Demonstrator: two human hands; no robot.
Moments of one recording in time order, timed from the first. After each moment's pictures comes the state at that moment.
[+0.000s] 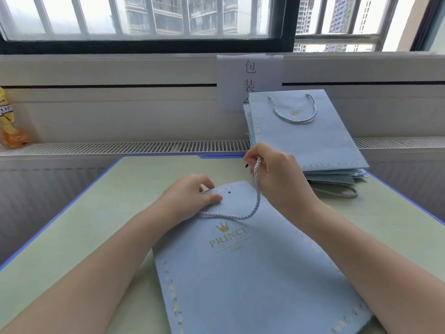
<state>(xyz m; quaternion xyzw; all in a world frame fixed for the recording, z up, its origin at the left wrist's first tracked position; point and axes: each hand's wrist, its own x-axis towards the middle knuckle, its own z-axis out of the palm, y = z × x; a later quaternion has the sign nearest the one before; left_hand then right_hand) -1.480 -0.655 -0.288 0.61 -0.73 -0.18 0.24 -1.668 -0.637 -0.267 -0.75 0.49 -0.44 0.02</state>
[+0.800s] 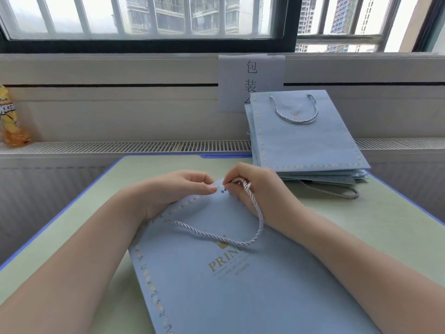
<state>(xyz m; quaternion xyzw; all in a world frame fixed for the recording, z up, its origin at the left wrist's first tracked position) -1.458 -0.639 -0.257 0.47 -0.63 -0.57 0.23 -1.654 -0.633 -0.285 -0.82 0.38 -0.41 0.10</state>
